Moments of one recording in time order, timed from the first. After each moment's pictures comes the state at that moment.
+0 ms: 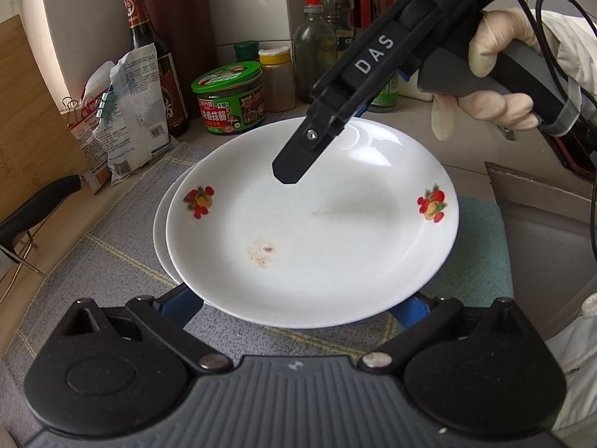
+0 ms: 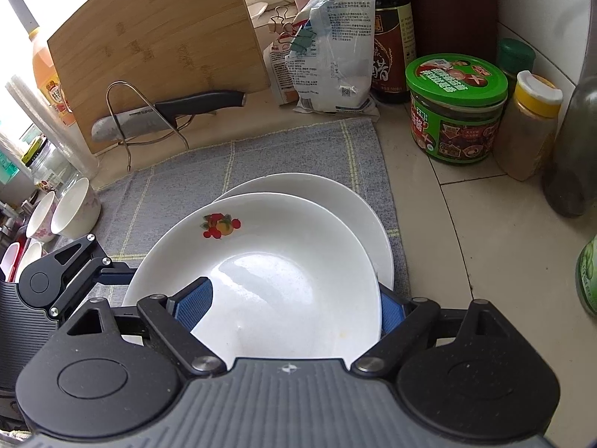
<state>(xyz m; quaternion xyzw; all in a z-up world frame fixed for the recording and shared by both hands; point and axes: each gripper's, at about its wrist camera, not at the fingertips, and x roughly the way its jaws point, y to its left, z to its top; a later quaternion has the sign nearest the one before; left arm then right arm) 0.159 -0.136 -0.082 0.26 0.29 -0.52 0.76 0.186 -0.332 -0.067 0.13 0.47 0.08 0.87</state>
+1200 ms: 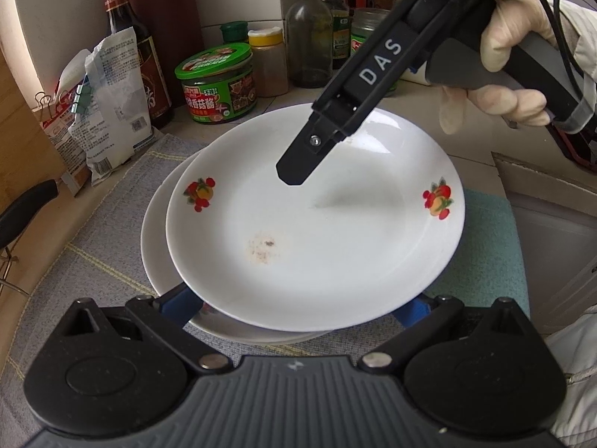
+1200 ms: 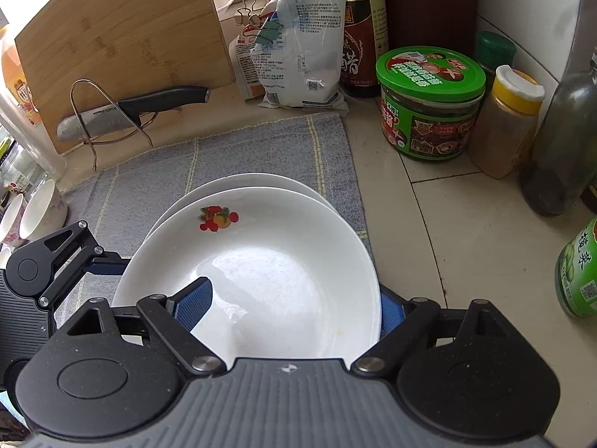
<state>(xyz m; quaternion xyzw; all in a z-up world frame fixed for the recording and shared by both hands) 0.183 -0.159 -0.090 0.28 0.32 -0.53 0.73 0.200 -0.339 -0.073 0.12 0.49 0.03 0.86</state>
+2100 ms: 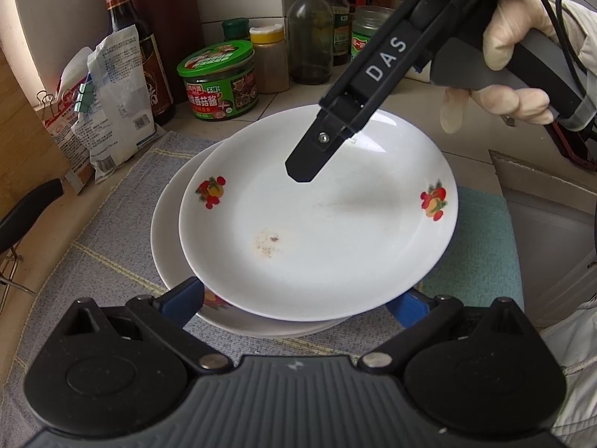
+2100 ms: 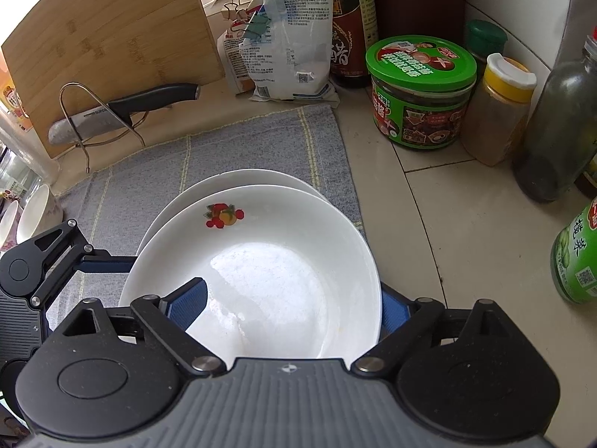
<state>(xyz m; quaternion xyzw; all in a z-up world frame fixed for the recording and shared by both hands) 0.186 -0.155 -0.084 0.29 0.33 -0.53 0.73 0.201 -0.337 -0.068 0.13 0.51 0.02 0.85</state>
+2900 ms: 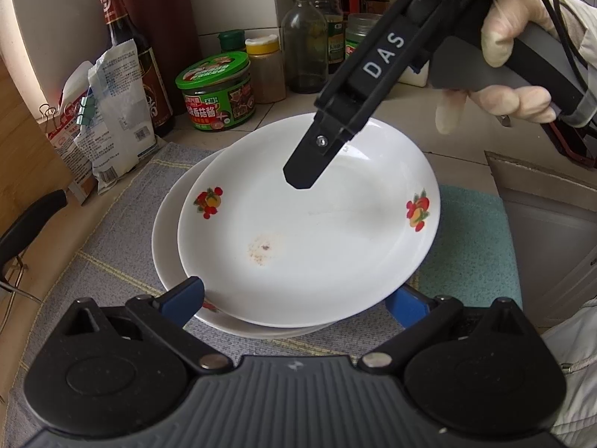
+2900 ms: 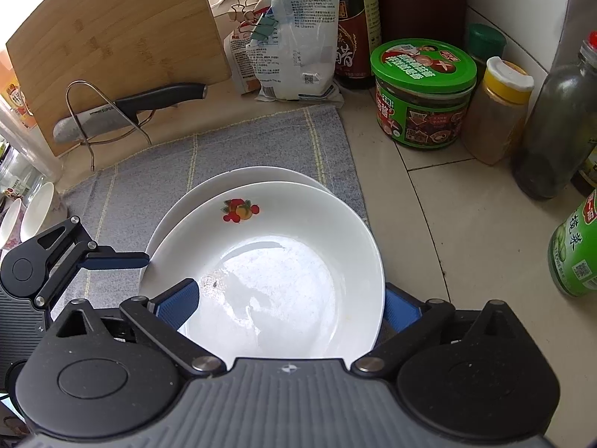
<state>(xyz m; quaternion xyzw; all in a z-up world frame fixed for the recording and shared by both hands) 0.179 -0.151 -0.080 0.29 0.31 -0.53 0.73 0.195 -0.331 -0.062 0.13 0.51 0.02 0.85</state>
